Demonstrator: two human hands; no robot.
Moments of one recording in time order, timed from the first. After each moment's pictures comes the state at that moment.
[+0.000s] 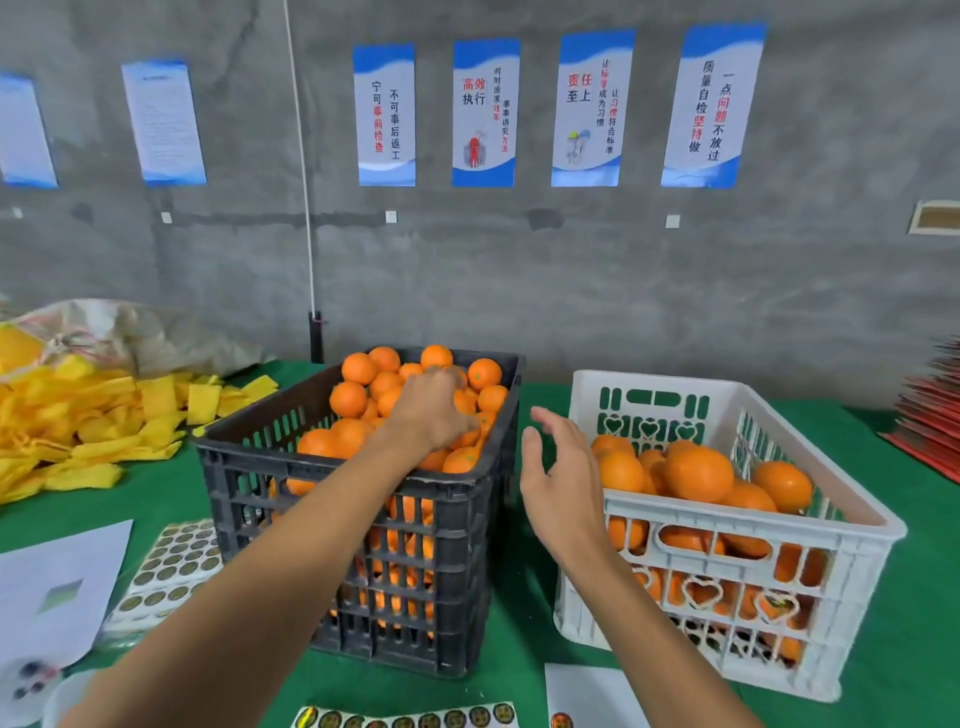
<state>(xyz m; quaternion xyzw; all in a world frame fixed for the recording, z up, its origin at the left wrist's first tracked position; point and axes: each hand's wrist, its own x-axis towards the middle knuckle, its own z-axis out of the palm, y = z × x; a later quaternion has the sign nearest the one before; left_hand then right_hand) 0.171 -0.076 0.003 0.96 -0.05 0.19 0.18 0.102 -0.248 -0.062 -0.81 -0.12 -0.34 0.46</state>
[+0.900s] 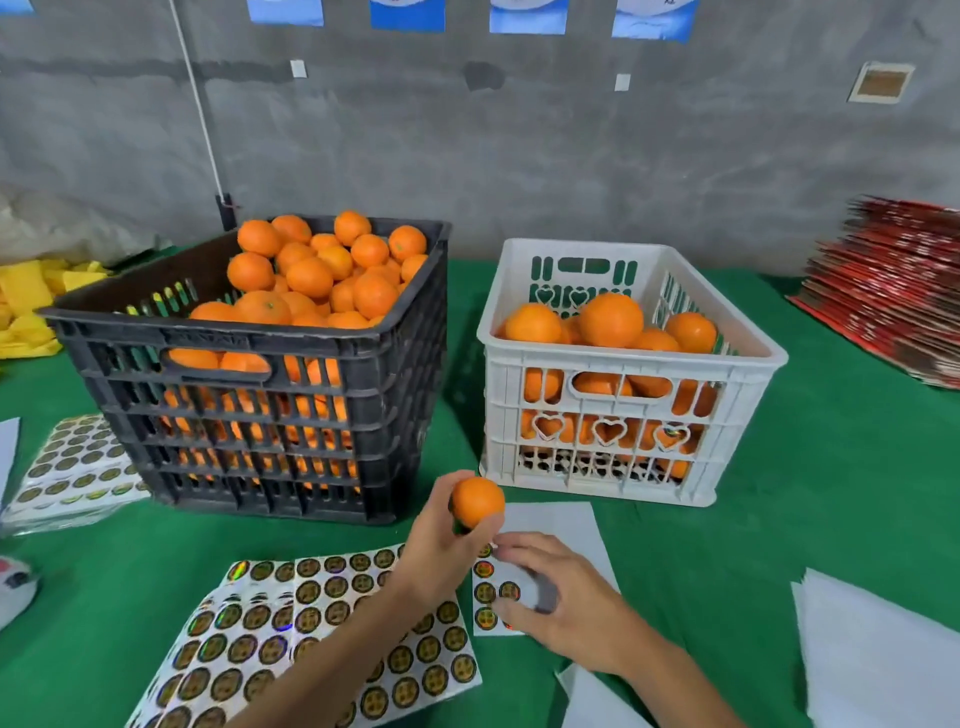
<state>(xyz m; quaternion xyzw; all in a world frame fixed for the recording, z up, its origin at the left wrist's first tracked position) 0.033 -0.172 -0.261 0.79 -0.09 -0.01 0.60 -0.019 -0.373 -0.258 -0.91 -0.19 0.05 0.37</state>
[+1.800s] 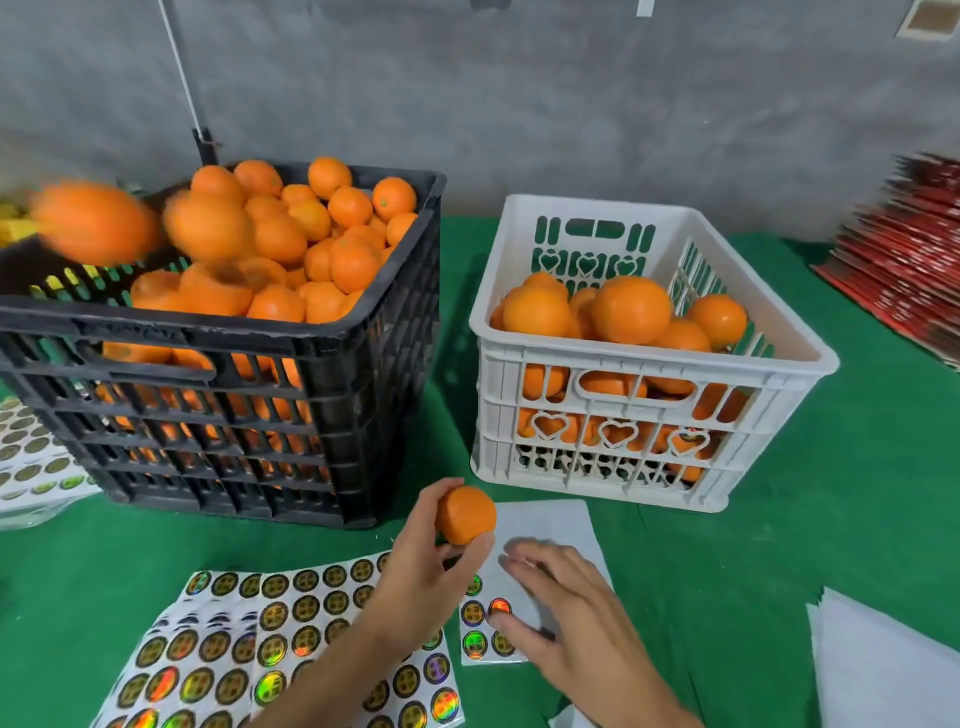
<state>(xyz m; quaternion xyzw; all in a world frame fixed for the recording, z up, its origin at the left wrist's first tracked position) 0.026 -0.172 -0.272 0.75 -0.09 -0.02 0.65 -0.025 -0.376 -0.265 -0.94 -0.23 -0.13 0.24</state>
